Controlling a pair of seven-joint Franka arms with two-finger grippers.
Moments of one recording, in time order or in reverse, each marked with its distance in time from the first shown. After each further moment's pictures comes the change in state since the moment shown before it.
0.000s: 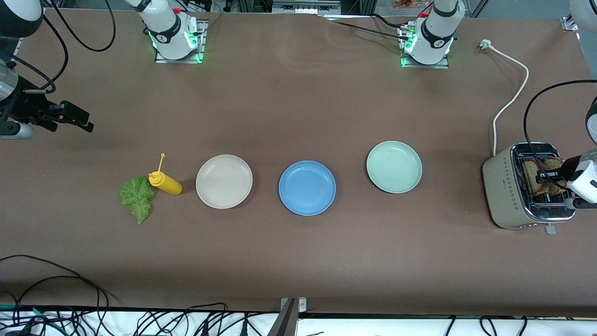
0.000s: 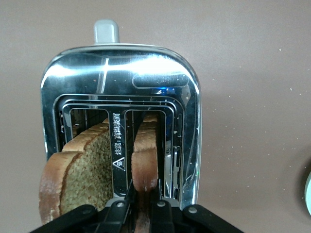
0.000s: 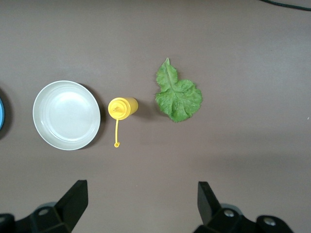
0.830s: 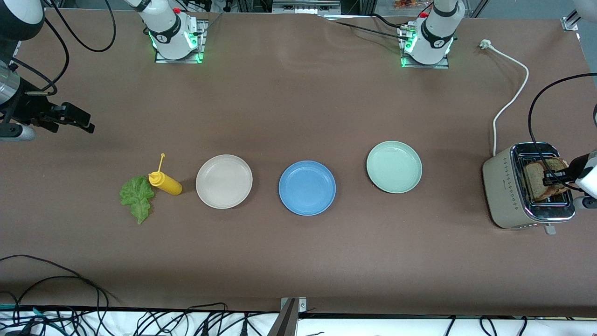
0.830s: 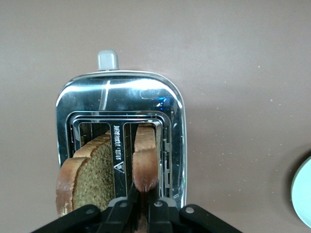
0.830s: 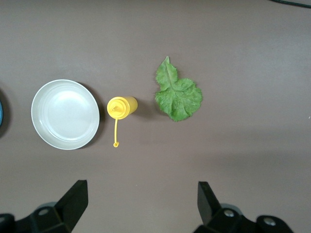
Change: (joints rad) left arm -0.009 -0.034 -0.010 0.028 0.000 -0.001 0.011; right arm 0.000 0.008 0.000 0.000 0.000 0.000 0.000
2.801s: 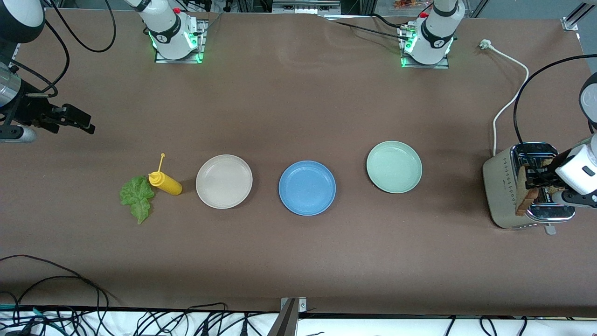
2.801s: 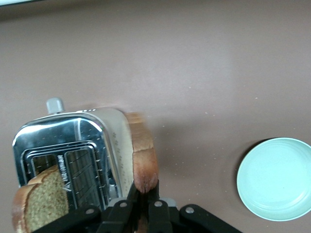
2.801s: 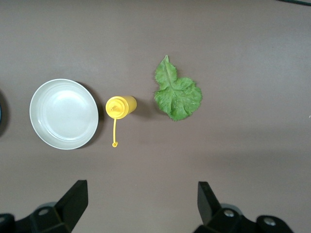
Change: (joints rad) left arm -0.035 -0.082 -0.121 0.018 0.000 -0.013 0.006; right arm -0.001 0.006 -0.001 0.000 0.000 0.000 0.000
